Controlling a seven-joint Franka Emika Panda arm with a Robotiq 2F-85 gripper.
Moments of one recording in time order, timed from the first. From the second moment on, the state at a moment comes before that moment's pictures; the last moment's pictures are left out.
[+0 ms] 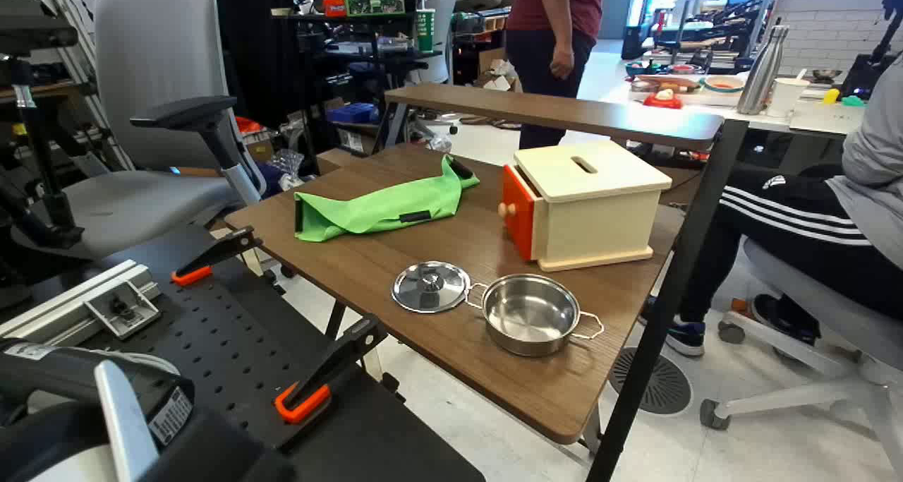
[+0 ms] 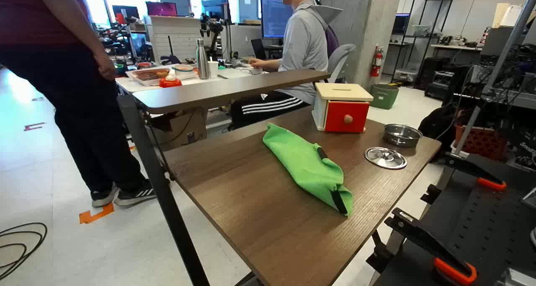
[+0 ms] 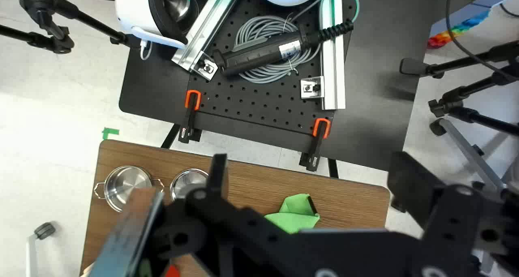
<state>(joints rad) 0.07 -0.51 0.11 -2.18 -0.02 1.37 -0.10</state>
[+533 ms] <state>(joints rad) 0.07 -0.50 0.11 -2.21 -0.02 1.41 -0.09</state>
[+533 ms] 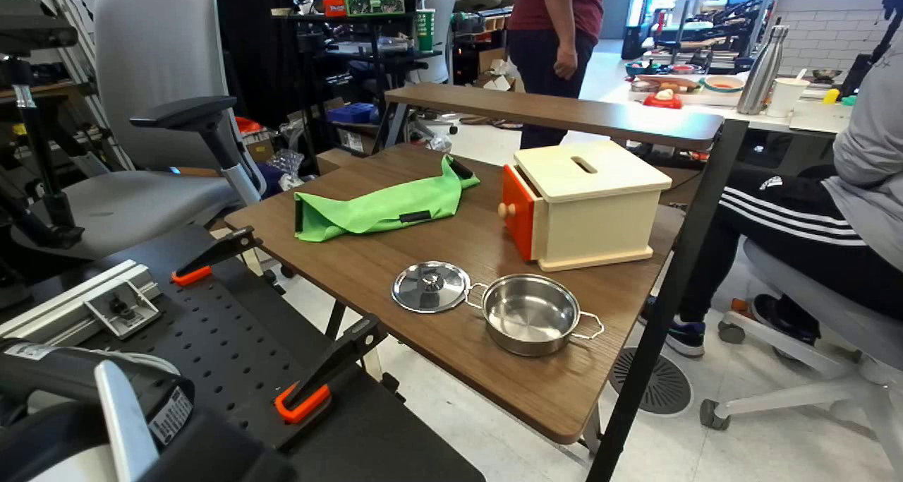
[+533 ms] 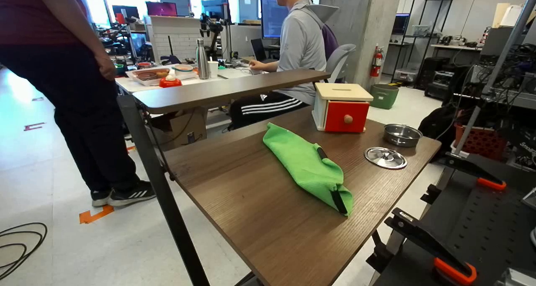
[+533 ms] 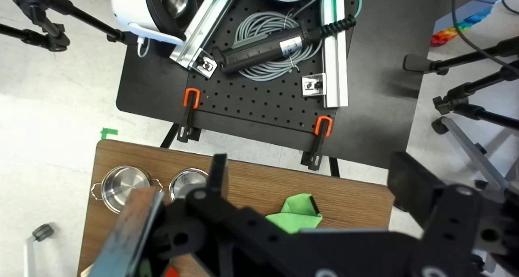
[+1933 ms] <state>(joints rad) 0.06 -0.19 0.06 -2.41 -0.07 2.20 -0.10</state>
